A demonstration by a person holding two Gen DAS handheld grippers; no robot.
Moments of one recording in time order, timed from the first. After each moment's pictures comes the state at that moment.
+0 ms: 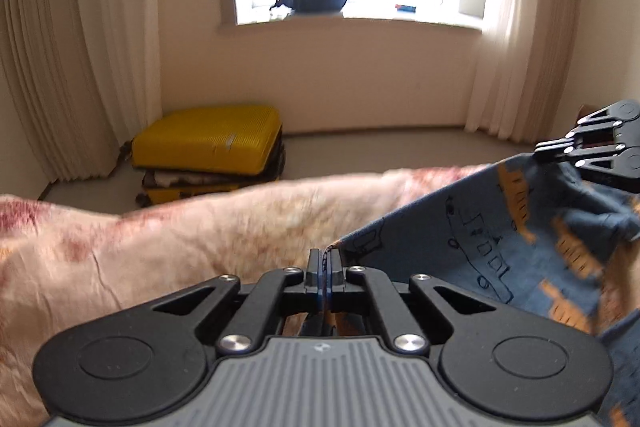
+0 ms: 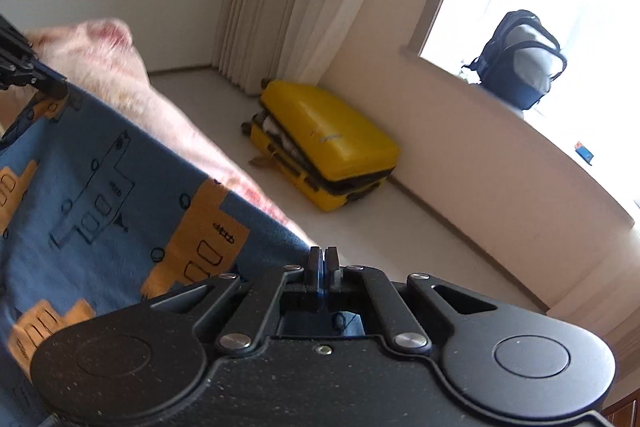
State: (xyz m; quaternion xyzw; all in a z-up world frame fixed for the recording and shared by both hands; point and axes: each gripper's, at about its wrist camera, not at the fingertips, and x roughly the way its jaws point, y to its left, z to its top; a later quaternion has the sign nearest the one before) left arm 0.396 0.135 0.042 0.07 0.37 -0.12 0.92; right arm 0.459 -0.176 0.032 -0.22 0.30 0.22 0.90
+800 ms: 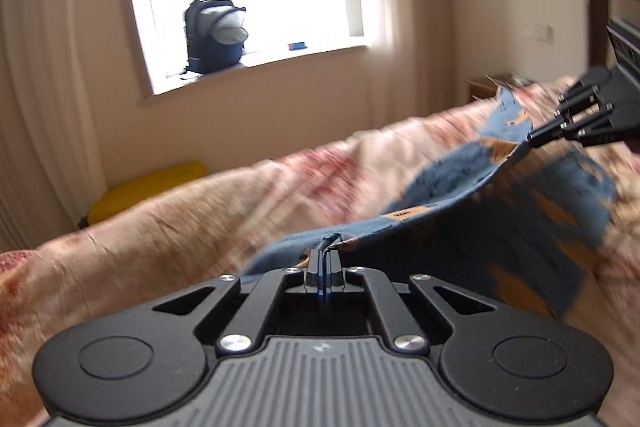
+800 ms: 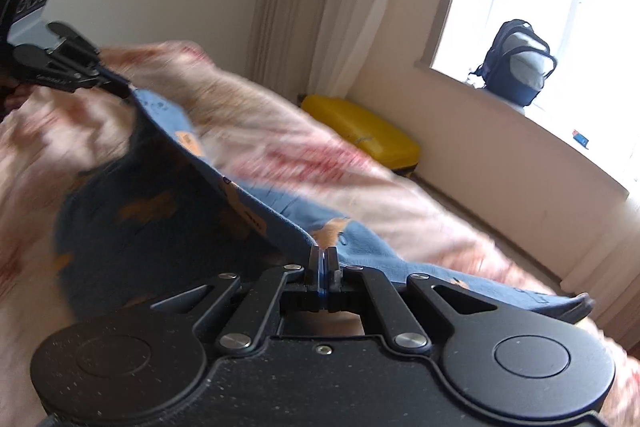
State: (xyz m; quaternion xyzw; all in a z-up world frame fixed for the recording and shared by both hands) left arm 0.188 0.117 0.065 0.16 0.28 -0.26 0.91; right arm 0.187 -0.220 0.077 -0.19 0.30 0.25 0.90
